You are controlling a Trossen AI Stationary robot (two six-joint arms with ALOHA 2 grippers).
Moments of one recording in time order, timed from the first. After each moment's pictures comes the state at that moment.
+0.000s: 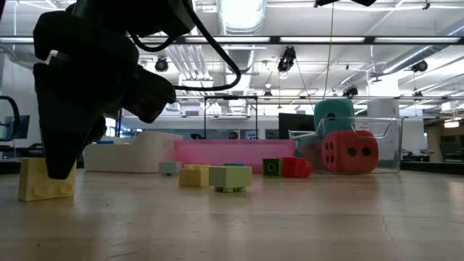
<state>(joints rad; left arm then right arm) -0.34 1.85 1.09 -0.68 0.30 -0.98 0.26 1.19 1.32 -0.82 0.32 0.79</state>
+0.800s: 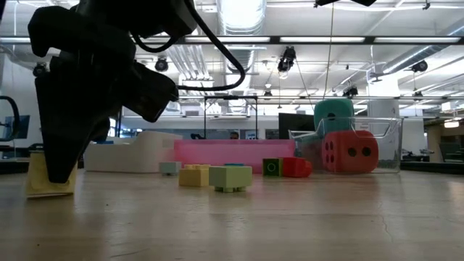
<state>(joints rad) -0.33 1.85 1.09 -0.67 0.32 -0.92 0.26 1.19 1.32 -0.82 0.31 0.79</state>
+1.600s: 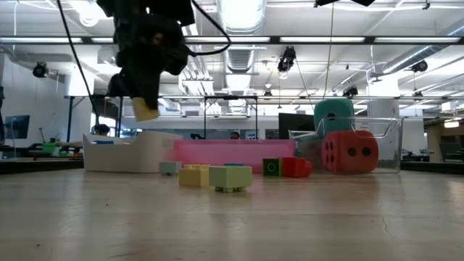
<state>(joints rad) 0.04 1.53 1.09 -0.84 0.17 -0.67 0.26 1.19 1.32 -0.83 0.31 0.76</state>
